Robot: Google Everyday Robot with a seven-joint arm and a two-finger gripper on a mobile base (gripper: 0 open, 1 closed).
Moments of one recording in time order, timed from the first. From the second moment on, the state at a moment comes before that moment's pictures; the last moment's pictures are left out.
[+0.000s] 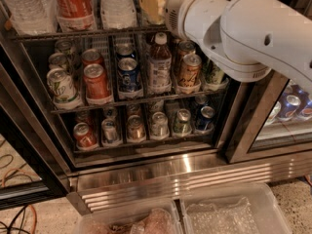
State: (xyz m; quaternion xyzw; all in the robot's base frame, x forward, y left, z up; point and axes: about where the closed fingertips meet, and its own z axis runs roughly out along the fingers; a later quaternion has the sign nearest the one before) arm 0.649 -0.004 1.069 -0.23 0.67 0.17 0.69
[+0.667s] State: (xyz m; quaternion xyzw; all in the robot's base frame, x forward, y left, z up) arm 0.648 -0.003 1.065 -0.23 0.67 0.17 0.68
